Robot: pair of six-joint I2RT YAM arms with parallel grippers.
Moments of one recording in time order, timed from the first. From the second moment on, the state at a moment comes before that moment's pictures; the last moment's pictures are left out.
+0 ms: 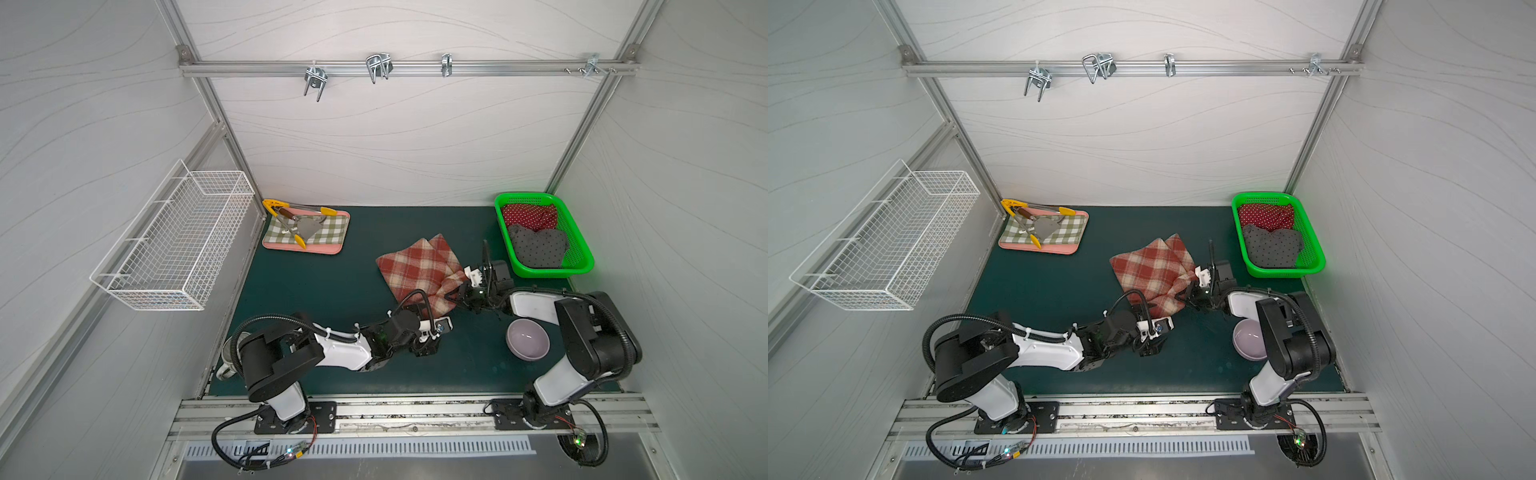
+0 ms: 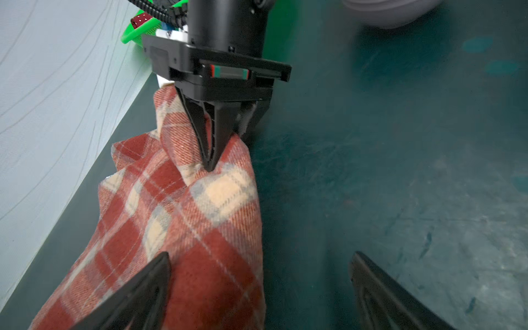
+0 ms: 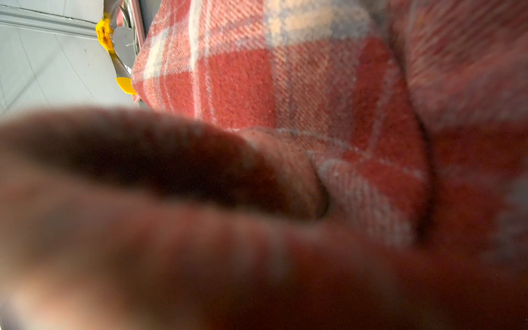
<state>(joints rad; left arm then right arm) -1.05 1.66 0.60 0.54 -0.15 0.51 0.31 1.61 0.67 0.05 -0.66 0.73</state>
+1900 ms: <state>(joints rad) -0.56 2.16 0.99 0.65 0.92 -0.47 0.30 1.57 0.53 0.29 -0.69 0.81</state>
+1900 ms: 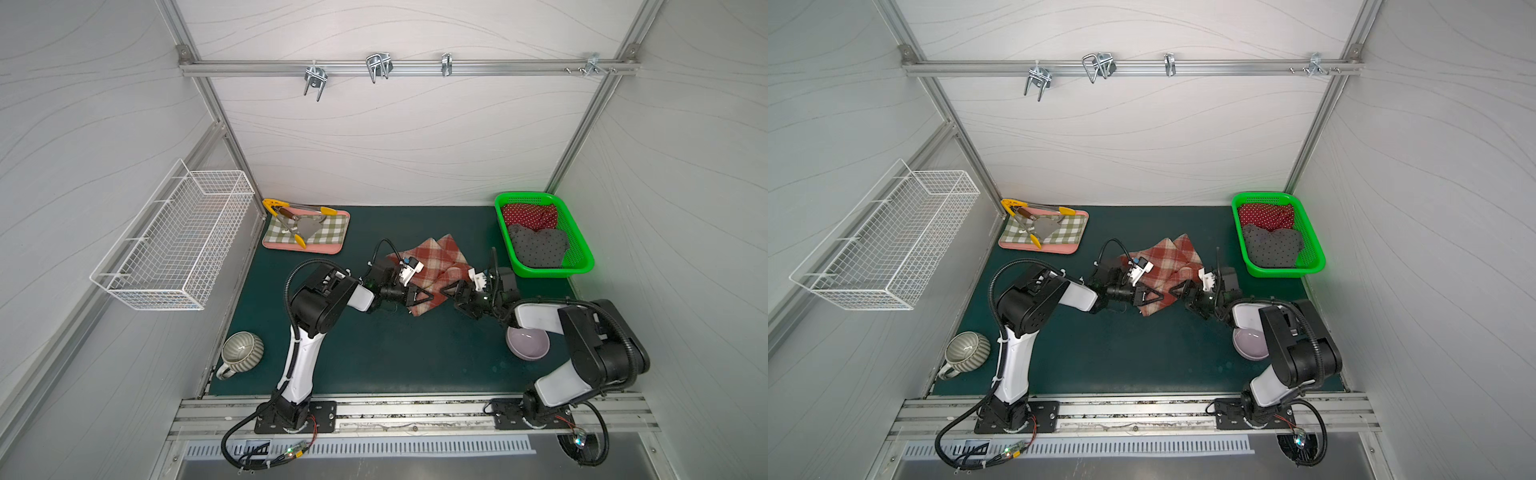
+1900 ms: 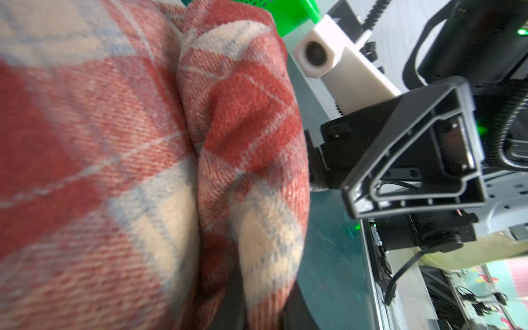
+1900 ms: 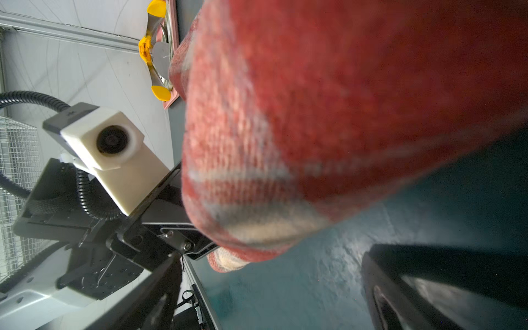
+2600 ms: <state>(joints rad) -0.64 1.77 0.77 0.46 0.57 -0.19 0.30 1.70 0.64 0.30 -0.65 0.81</state>
